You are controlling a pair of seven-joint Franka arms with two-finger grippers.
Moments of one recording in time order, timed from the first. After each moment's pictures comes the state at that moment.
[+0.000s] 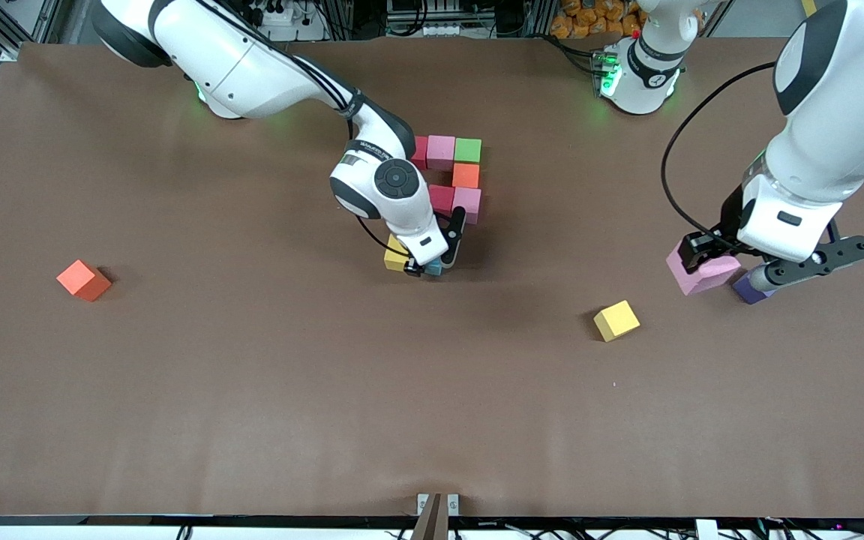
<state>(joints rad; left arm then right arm) 0.23 0.20 -0.55 -1.53 0.12 1.76 -0.65 0.36 0.76 0.49 -1.69 -0.41 2.40 -0.28</state>
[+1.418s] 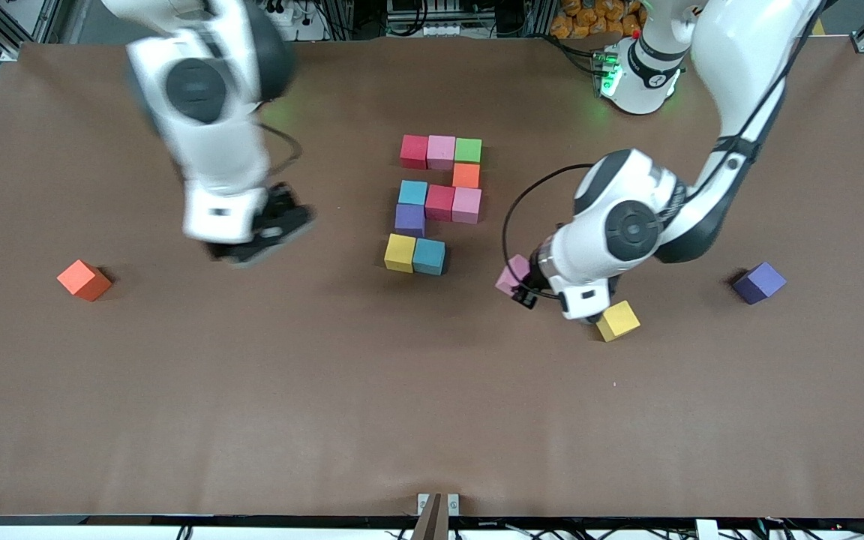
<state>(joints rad) -0.07 0.59 -0.55 -1.55 0.04 2.05 -1.67 0.23 0.15 0.17 -1.69 -0.19 1.79 -0.15</state>
